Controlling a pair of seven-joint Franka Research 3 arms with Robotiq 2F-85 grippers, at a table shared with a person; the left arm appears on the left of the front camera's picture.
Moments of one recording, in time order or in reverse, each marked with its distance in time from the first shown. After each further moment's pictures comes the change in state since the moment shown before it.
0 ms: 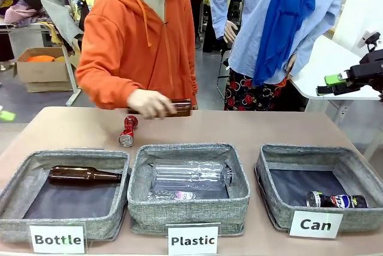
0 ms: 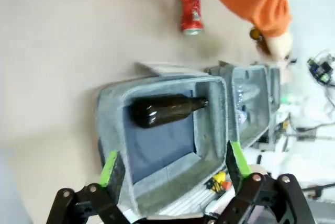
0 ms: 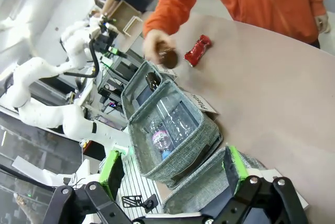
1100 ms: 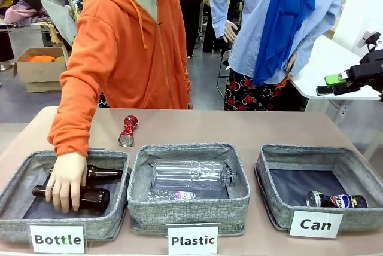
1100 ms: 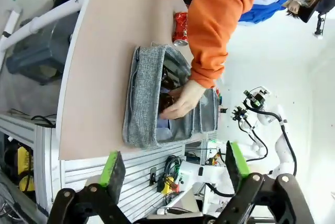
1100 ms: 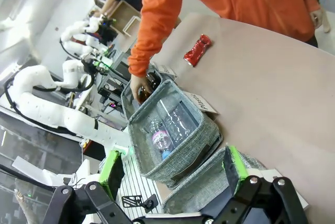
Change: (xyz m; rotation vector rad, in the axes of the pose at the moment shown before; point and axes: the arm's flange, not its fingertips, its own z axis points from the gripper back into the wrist) left arm -0.146 0.150 0.143 -0.306 -0.222 0.268; right arm 0.000 0.000 0.000 0.000 0.000 0.000
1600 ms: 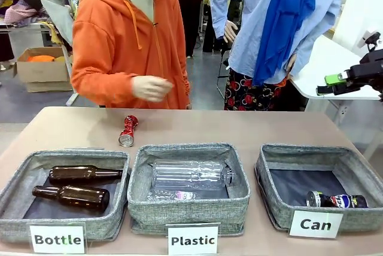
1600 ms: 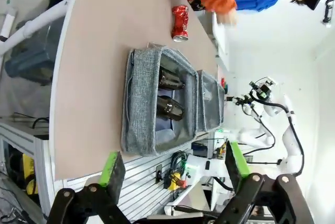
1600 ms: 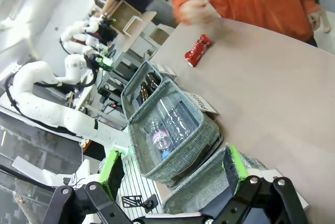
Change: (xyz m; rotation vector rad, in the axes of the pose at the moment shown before) left arm 0.029 -0.020 -0.037 0.033 0.069 -0.058; right arm 0.000 0.000 0.000 0.000 0.000 0.000
